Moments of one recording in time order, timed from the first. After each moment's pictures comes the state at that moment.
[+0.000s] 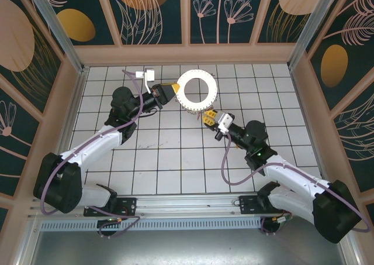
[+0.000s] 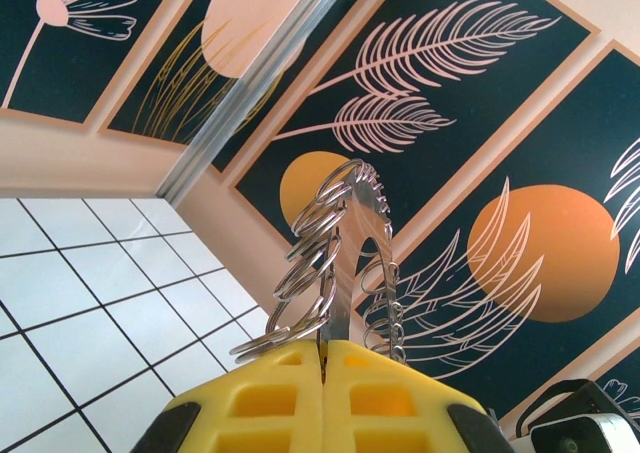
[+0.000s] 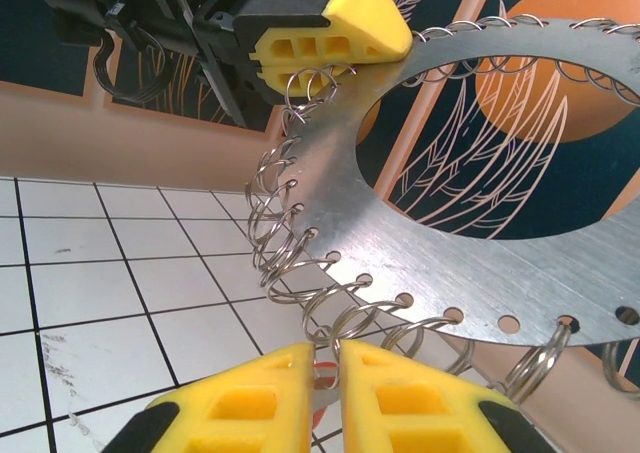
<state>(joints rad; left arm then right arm) -0.46 1.36 0.85 0.67 0.62 -0.82 0.62 0.99 0.42 0.65 -0.36 -0.37</state>
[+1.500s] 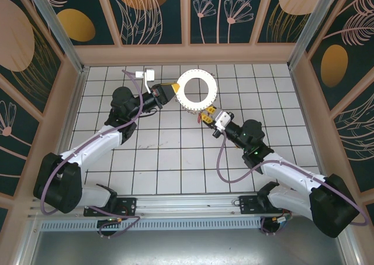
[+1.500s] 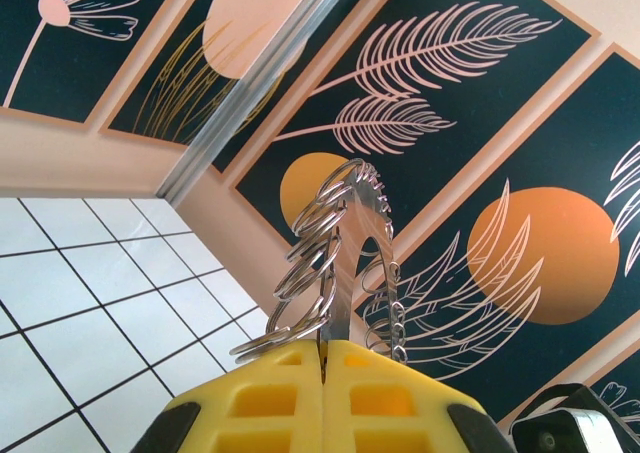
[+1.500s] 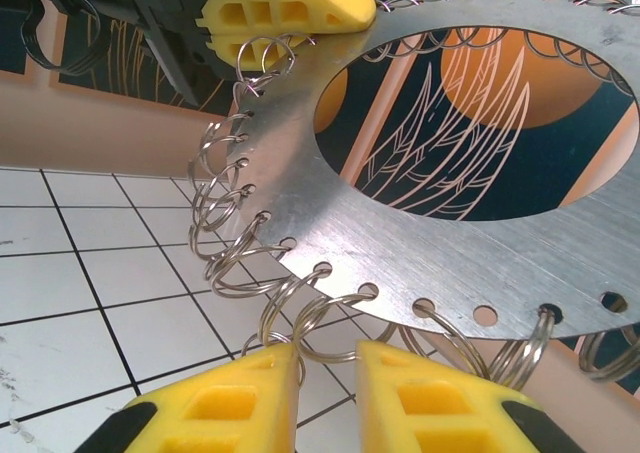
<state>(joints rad) -0.46 1.36 0.85 0.67 0.62 -0.83 0.64 1.04 0.43 0.69 -0.25 -0.40</state>
